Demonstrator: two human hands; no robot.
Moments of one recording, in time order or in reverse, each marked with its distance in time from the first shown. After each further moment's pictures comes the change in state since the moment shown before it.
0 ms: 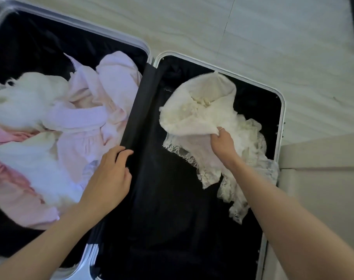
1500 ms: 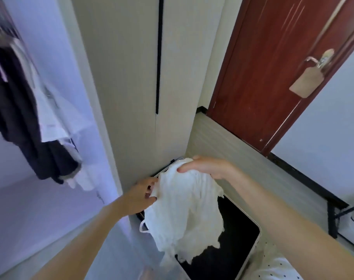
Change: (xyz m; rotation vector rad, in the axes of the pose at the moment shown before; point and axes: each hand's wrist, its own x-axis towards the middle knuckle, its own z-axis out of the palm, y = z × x) left_hand -0.545 0.169 -0.541 -0.528 0.159 -0.233; right_hand -0.727 -0.472 -0.303 -0.490 -0.842 -0.591
